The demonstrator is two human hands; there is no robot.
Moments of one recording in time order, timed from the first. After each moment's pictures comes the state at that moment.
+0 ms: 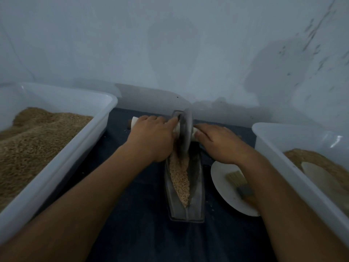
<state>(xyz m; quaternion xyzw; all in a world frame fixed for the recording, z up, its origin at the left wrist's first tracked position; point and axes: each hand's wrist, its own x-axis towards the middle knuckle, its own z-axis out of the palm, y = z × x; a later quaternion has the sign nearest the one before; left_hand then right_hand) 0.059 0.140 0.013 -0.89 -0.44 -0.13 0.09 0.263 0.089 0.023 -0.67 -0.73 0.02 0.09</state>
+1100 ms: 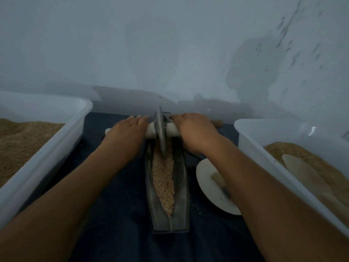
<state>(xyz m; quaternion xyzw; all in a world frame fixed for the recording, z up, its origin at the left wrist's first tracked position) 0.054 0.164 0.007 -0.89 -0.45 -0.10 0.07 0.254 0.120 0.026 -0.65 -0.74 -0.18 0.02</state>
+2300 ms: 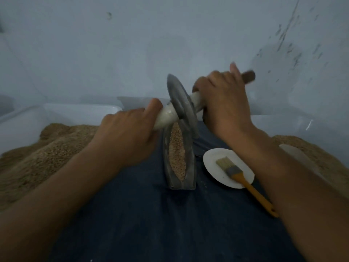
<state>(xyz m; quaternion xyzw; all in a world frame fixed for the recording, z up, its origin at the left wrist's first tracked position) -0.009 0.028 0.084 -0.86 -0.37 -0.29 0.17 0.217 0.010 0.113 -0.59 -0.67 -0.37 0.26</state>
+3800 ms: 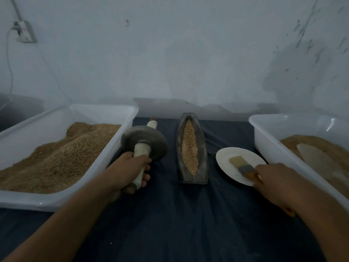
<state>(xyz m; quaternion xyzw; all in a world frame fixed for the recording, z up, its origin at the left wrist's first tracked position) -0.044 0.026 0.005 -0.52 -0.56 -0.32 -0.56 0.275 -0.086 0.017 -0.80 -0.58 0.03 -0.10</state>
